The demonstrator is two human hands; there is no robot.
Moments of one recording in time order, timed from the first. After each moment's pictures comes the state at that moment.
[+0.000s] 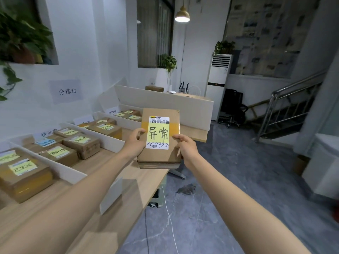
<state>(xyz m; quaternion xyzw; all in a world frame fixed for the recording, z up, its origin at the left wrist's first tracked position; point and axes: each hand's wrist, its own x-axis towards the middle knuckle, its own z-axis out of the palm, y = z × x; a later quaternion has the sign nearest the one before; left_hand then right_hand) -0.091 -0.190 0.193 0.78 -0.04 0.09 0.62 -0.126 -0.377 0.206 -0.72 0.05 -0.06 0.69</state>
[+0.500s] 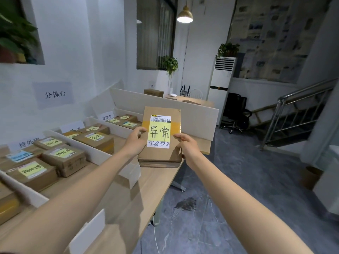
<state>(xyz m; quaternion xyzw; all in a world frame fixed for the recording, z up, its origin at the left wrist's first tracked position) 0.076 -0.219 0.208 0.79 -0.03 0.07 0.60 0.036 -0.409 0.223 -0.74 0.04 -0.05 0.67</state>
